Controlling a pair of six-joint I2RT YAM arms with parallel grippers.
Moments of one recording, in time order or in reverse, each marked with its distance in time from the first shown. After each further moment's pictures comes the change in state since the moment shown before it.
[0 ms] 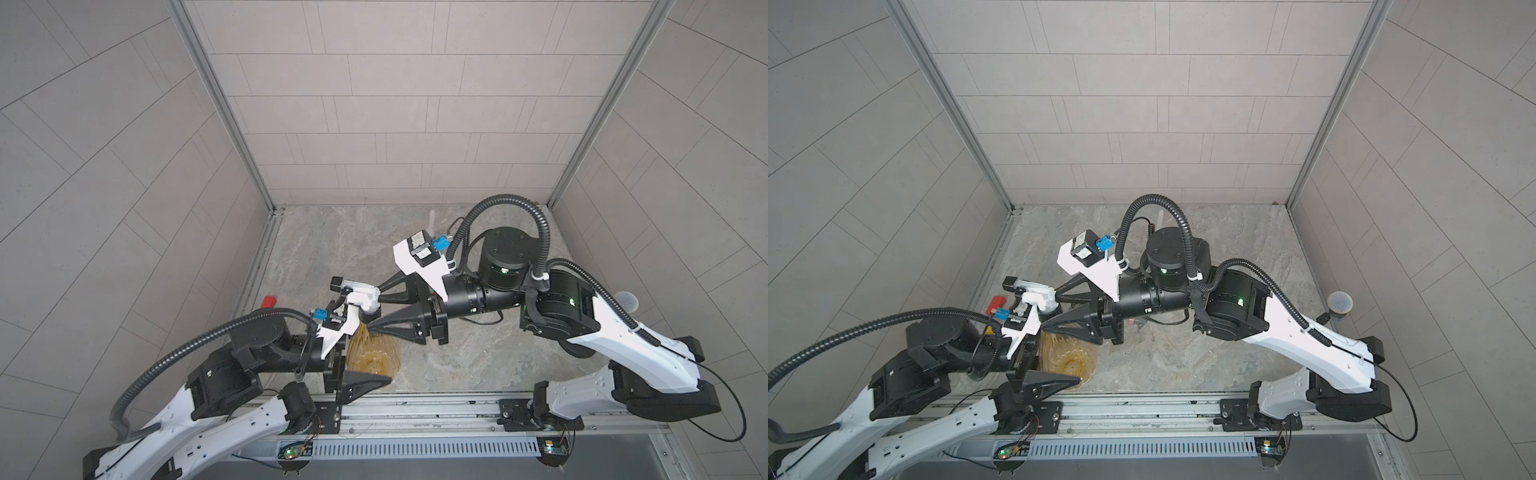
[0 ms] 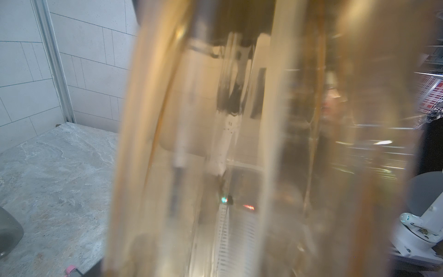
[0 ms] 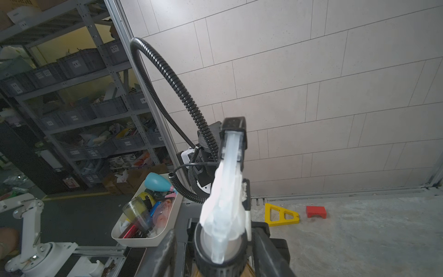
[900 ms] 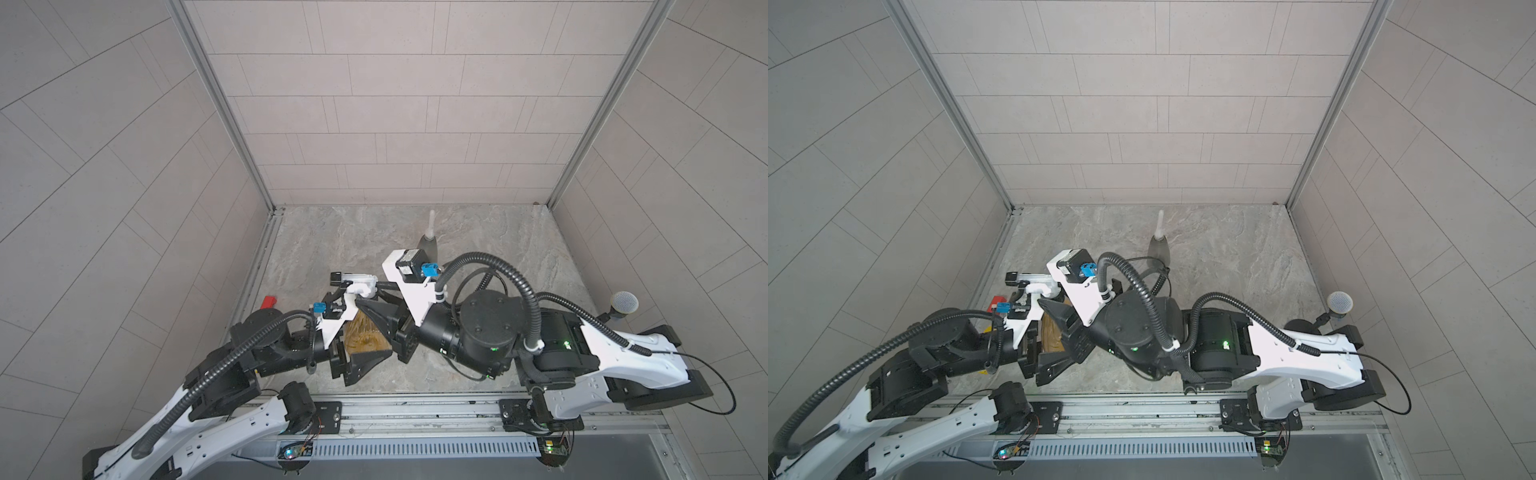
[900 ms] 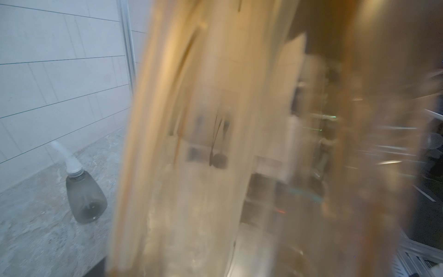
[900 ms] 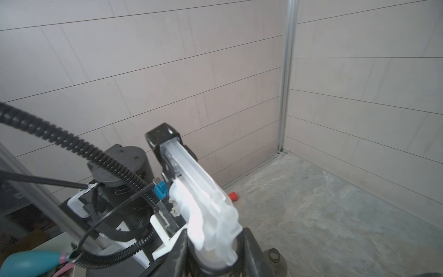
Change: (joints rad) left arm -0.005 0.000 0.010 -0.063 -0.314 0.072; right arm 0.346 0.080 0.043 -0.036 1.036 0.072
